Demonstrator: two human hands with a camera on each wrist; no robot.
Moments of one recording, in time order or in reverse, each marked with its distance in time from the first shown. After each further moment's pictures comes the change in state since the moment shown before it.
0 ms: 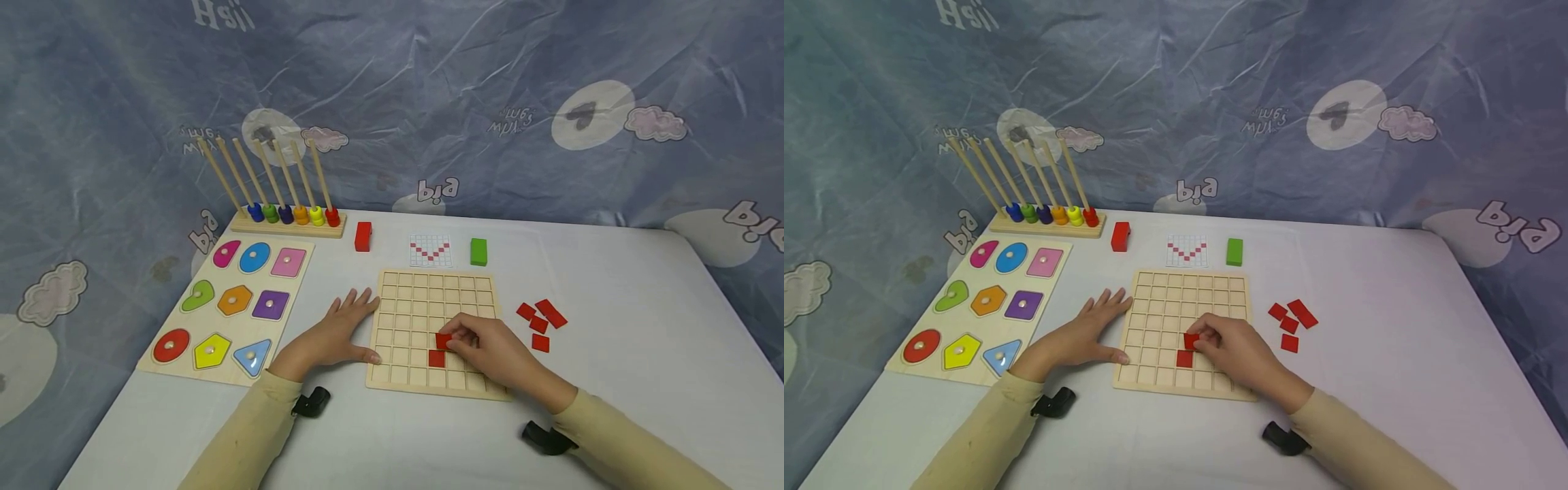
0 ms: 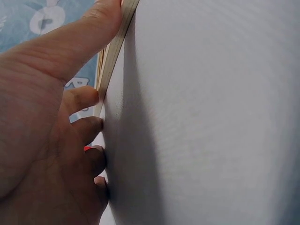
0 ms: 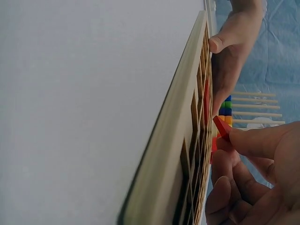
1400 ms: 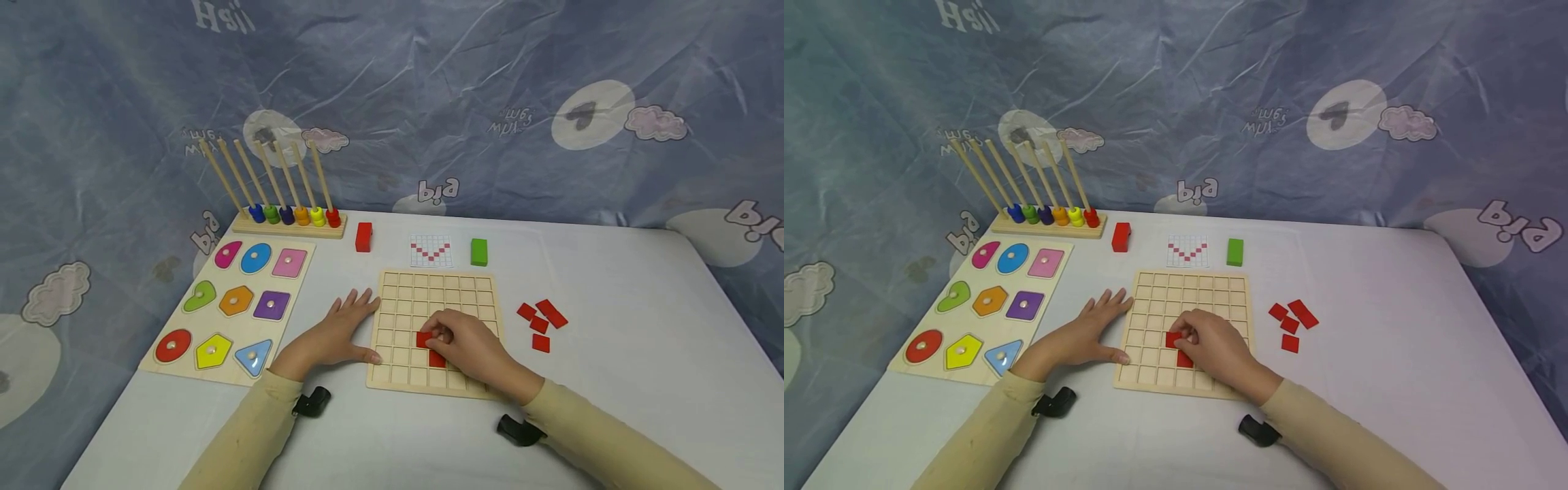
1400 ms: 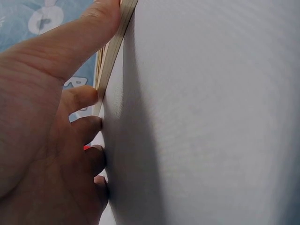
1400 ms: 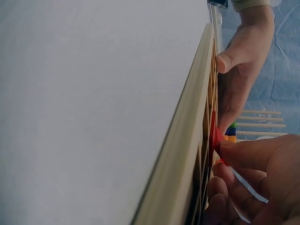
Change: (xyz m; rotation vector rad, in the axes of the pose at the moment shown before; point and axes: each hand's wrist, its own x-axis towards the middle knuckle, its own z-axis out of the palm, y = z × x) left_hand 0.000 0.002 0.000 0.009 -0.002 -0.018; right_hand 0.023 -0.016 0.026 -0.083 0.022 0.053
